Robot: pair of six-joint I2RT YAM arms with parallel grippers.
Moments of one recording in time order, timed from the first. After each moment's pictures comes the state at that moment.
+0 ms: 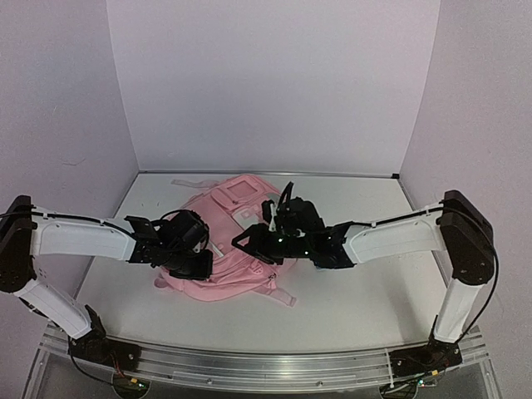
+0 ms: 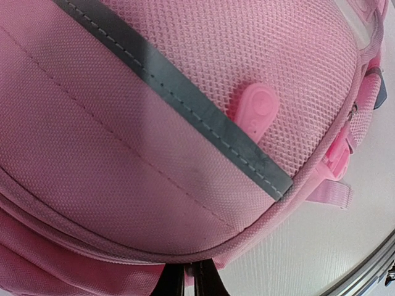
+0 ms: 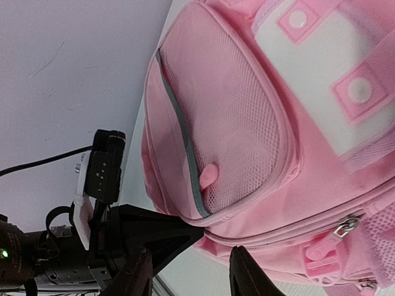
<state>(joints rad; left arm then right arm) -0.91 1.46 0.83 -0.40 -0.09 -0.76 1.01 1.84 1.14 0.24 -0.11 1.02</state>
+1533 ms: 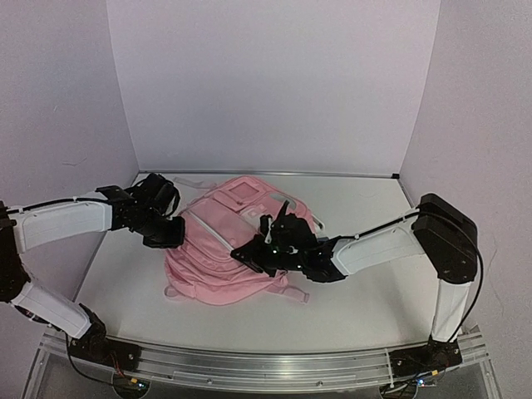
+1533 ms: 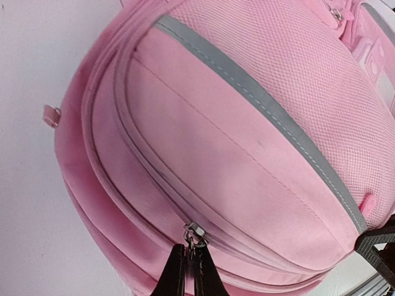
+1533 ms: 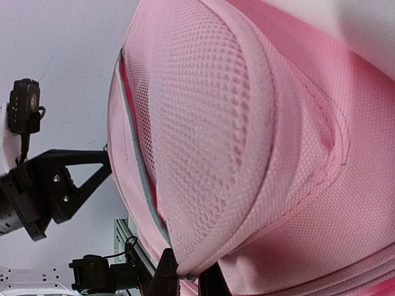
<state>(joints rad) -0.64 1.37 0.96 -0.62 -0.09 -0.58 1.02 1.96 1.10 0.43 -0.09 1.17</state>
